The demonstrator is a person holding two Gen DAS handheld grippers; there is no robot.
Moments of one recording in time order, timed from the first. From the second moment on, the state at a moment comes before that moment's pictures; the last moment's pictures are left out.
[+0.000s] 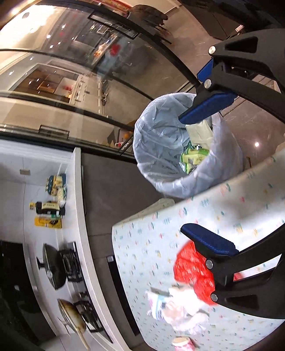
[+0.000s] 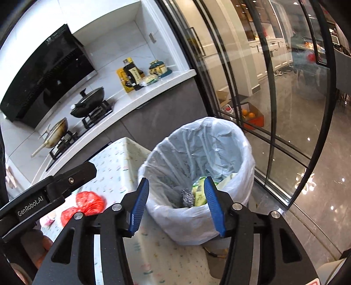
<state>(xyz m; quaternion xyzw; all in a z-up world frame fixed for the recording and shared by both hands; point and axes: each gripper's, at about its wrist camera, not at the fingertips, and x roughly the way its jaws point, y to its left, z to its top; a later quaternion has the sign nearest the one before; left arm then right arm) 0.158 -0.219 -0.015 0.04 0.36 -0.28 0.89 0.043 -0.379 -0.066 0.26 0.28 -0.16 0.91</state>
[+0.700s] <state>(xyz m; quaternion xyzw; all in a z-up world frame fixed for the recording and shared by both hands) 0.150 -0.081 0.009 -0.01 0.34 -0.18 0.92 0.055 -0.263 -0.035 0.22 0.29 -0.09 0.93</state>
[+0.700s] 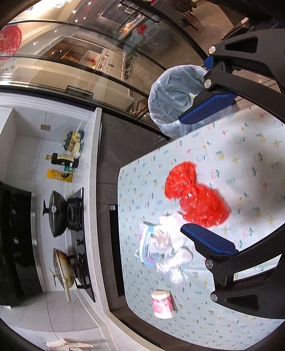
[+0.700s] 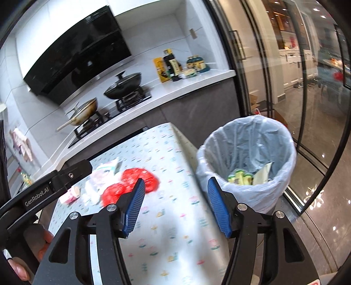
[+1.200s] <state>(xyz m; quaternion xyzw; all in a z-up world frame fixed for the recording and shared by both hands) 0.161 0.030 -0.020 -0.02 0.37 -0.08 0.93 0.078 -0.175 -0.053 0.20 0.33 -0.05 0.92</state>
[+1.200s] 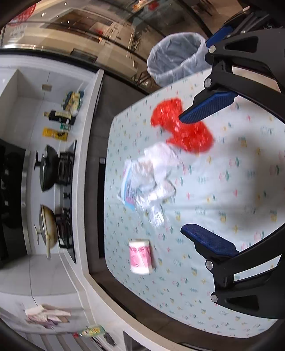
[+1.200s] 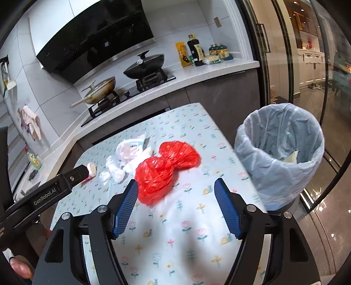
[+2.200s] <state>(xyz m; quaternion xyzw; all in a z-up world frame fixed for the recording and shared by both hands) 0.266 0.085 -0.086 -0.07 0.43 -0.04 0.90 0.196 -0.139 -0.130 0.23 0.38 -0.08 0.89</state>
